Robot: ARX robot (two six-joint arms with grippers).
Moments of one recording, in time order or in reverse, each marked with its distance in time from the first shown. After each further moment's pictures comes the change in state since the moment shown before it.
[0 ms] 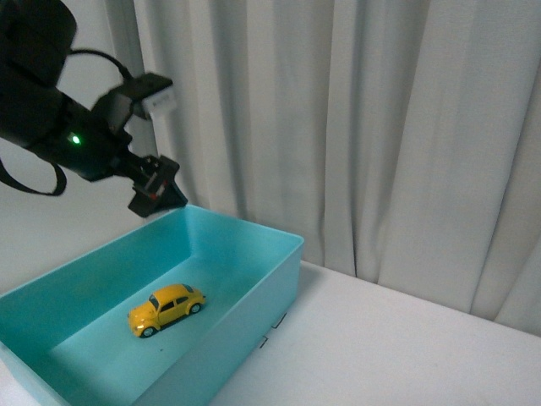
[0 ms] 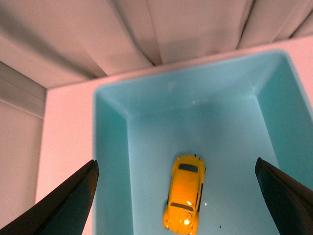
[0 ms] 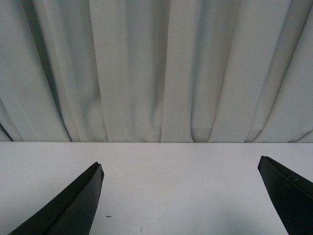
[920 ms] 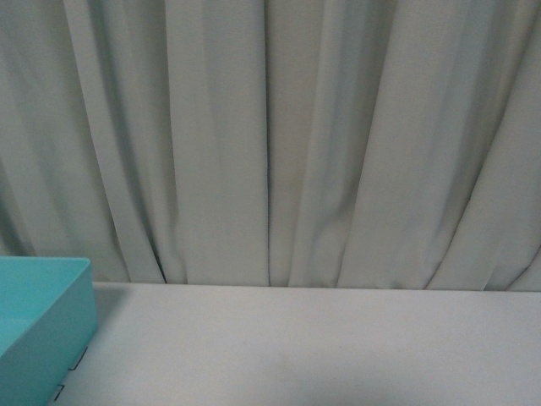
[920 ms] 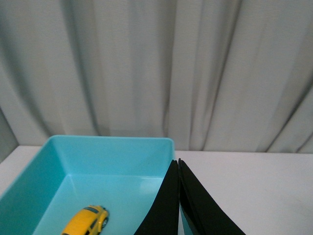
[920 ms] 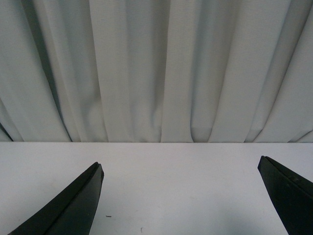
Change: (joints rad) left arm -0.390 -0.790 -0.863 0.756 -0.262 -0.511; right arm 0.000 0.000 0.000 0.000 0.000 0.000
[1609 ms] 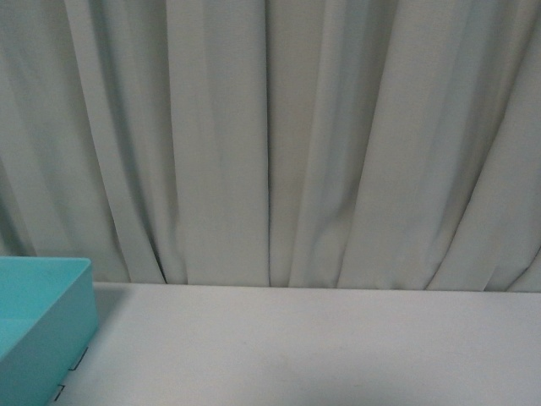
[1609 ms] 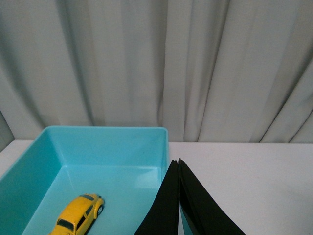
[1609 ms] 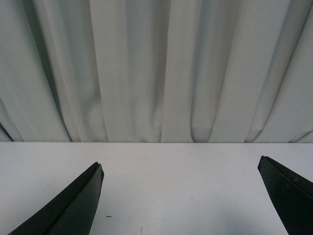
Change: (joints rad) left arm -0.033 -0.167 -0.066 -0.100 -0.024 0.000; right arm 0.000 0.000 0.000 0.000 0.000 0.000
